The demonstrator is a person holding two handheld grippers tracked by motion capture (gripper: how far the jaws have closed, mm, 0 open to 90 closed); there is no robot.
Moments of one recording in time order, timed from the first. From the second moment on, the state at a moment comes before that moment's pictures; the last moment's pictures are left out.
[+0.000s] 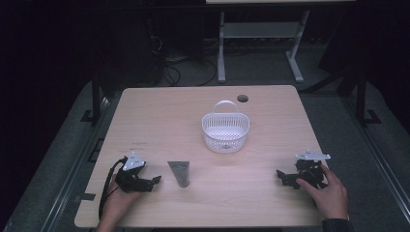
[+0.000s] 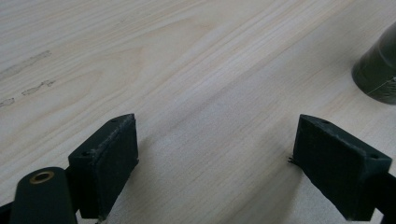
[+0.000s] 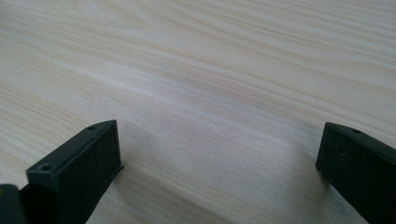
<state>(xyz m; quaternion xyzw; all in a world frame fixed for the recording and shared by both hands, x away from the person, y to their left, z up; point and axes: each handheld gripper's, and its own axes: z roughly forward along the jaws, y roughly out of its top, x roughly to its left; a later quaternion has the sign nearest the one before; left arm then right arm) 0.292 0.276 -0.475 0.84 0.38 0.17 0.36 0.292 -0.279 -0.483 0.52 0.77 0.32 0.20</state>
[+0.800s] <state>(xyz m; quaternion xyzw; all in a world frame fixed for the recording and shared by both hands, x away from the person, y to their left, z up) 0.276 0.284 -0.440 0.84 0.37 0.11 0.38 0.292 -0.279 -0.483 0.52 0.77 0.32 0.20</state>
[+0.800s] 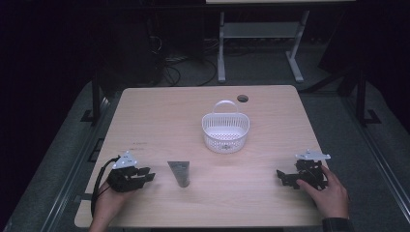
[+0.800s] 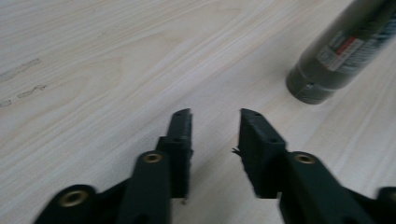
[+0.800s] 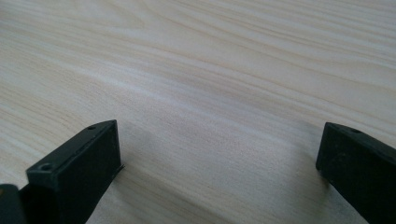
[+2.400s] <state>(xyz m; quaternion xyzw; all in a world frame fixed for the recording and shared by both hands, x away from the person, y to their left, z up) 0.258 0.257 -0.351 0.85 0.29 0.07 0.44 0.292 -0.279 -0.483 0.52 0.77 0.32 0.20</state>
